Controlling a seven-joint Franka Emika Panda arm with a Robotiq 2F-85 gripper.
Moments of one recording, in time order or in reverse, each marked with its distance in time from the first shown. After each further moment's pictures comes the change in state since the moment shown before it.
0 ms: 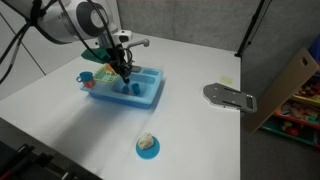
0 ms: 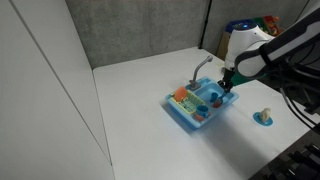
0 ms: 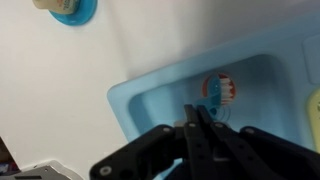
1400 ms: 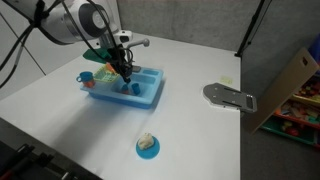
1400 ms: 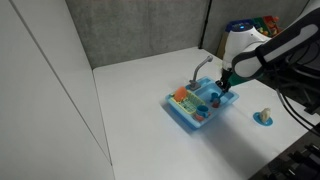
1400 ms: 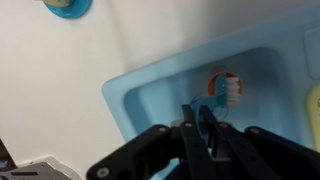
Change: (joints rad) arm 0.012 0.029 -0.006 0.033 0.000 0.000 0.000
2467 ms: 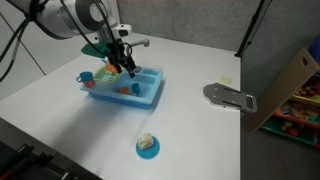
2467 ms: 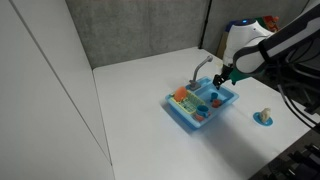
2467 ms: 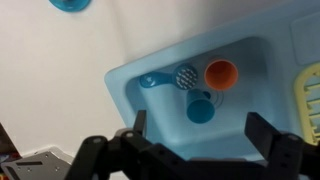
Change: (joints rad) arm 0.004 -0.040 -0.001 -0.004 0.000 -0.009 0.000
